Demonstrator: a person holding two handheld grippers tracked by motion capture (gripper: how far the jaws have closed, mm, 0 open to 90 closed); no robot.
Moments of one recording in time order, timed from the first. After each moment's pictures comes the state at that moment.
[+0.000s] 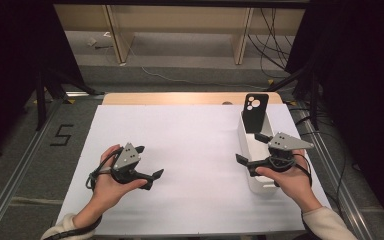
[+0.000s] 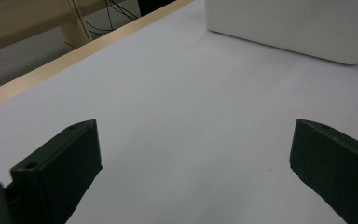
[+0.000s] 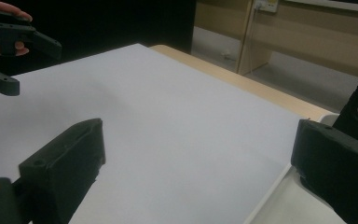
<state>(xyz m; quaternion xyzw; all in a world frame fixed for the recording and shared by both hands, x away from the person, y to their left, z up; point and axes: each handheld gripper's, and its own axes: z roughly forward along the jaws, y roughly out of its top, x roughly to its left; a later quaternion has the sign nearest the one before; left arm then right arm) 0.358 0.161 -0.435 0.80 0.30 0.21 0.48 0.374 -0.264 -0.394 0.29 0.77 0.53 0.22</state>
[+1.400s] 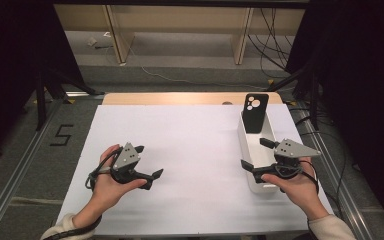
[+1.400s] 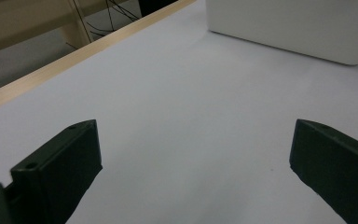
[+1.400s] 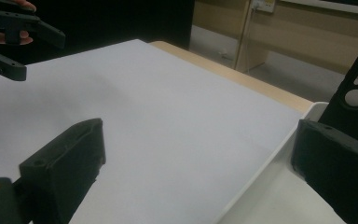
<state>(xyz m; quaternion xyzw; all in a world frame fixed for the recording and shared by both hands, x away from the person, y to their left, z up) 0.358 0.162 -0.434 0.80 0.30 0.21 0.48 0.359 -0.275 -0.398 0.29 0.77 0.52 0.23</state>
